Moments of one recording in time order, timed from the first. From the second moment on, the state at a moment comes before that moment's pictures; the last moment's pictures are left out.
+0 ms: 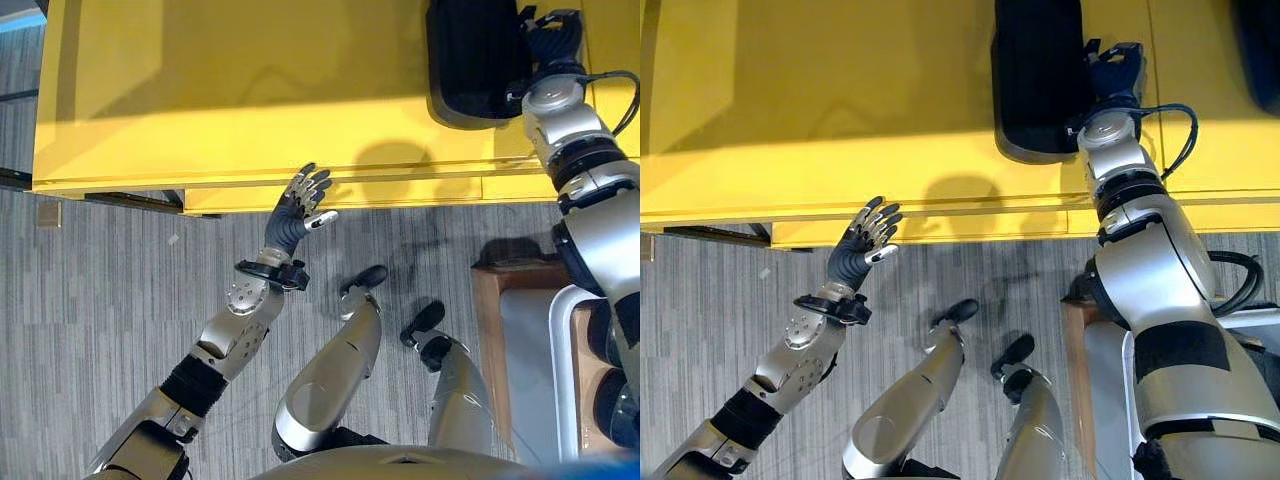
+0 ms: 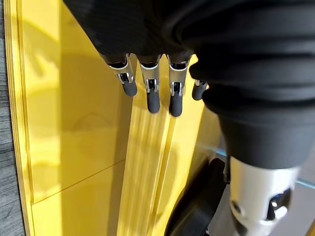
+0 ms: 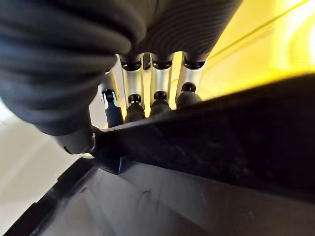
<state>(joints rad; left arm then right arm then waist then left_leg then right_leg) -0.25 0.49 -0.45 -0.03 -0.72 -0.24 0.17 -1.51 -0.54 0.56 1.36 0.37 -0.01 -0.45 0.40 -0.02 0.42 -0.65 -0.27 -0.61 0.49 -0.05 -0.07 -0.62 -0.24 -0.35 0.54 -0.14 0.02</state>
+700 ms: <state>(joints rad) -0.25 0.53 -0.47 -0.03 -0.72 -0.24 0.17 -1.58 -0.61 0.60 1.41 0.37 0.00 -0.44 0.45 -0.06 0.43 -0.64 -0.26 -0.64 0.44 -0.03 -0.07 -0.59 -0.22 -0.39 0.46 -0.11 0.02</state>
